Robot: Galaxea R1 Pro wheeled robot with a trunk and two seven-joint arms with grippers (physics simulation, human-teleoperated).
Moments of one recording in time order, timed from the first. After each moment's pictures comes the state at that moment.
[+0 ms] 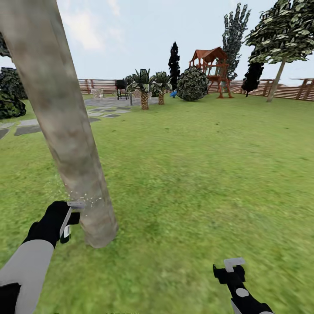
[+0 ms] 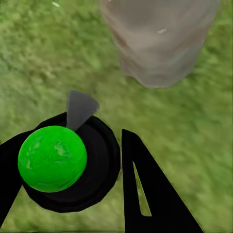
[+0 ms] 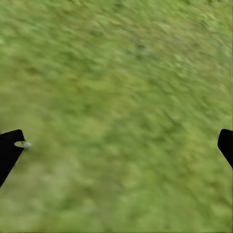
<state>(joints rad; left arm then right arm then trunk) -0.83 0.17 0.21 -0.74 -0.23 0.90 0.01 -0.54 -0.06 -0.31 -0.19 0.47 -0.31 -0.13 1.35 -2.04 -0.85</state>
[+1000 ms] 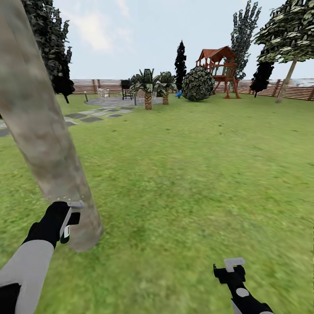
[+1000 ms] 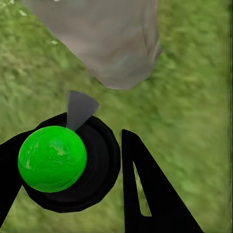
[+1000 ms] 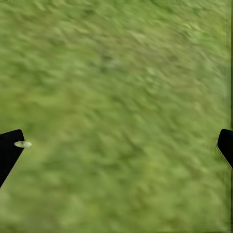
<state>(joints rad) -0.83 0.17 0.21 -0.74 -0.23 0.90 0.01 -0.54 -0.06 -0.31 -0.19 0.47 -0.31 -0.13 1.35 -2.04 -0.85</state>
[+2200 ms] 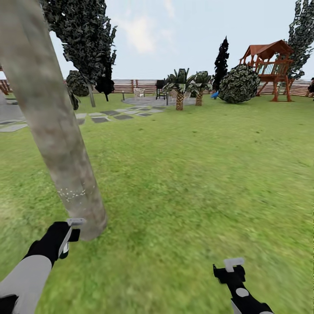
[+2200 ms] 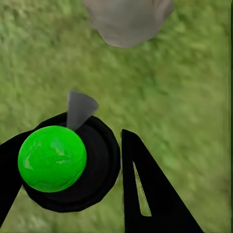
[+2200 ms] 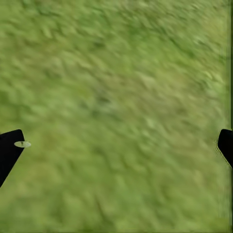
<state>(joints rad) -0.76 0.18 0.22 -0.58 -0.23 0.68 0.02 -0.54 -0.06 -0.31 -0.19 0.47 -0.31 -0.13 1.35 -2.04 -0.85</state>
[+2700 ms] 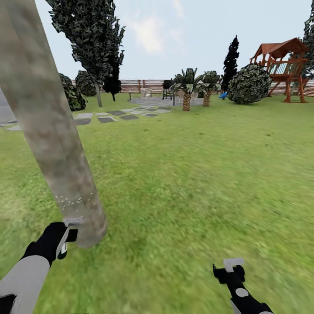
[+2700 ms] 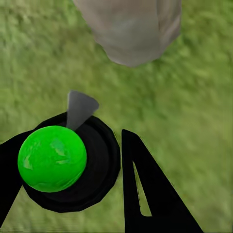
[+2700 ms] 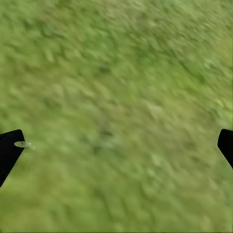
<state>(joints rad) -0.76 0.19 0.26 -0.58 -0.23 0.66 0.02 -0.54 -0.06 -0.31 -0.19 0.47 -0.31 -0.13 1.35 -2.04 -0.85</state>
